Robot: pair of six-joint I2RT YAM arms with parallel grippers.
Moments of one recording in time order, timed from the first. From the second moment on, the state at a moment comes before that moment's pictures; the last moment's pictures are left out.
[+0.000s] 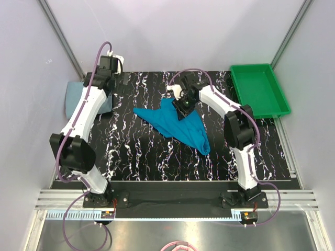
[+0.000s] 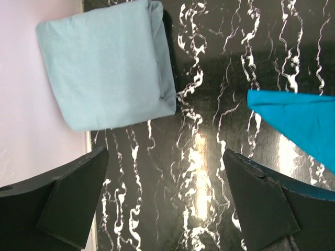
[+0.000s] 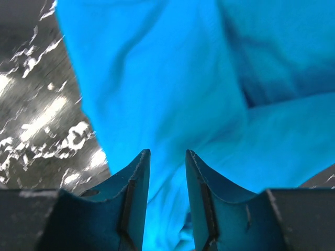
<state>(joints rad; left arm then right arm) -0.18 1.69 1.72 -0.82 -0.33 0.11 0.48 2.18 1.87 -0.88 -0.40 -0.33</state>
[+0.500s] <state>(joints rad) -0.18 1.66 1.70 -0.82 -0.34 0.13 0.41 2.21 1.95 -0.83 -0.39 -0.33</state>
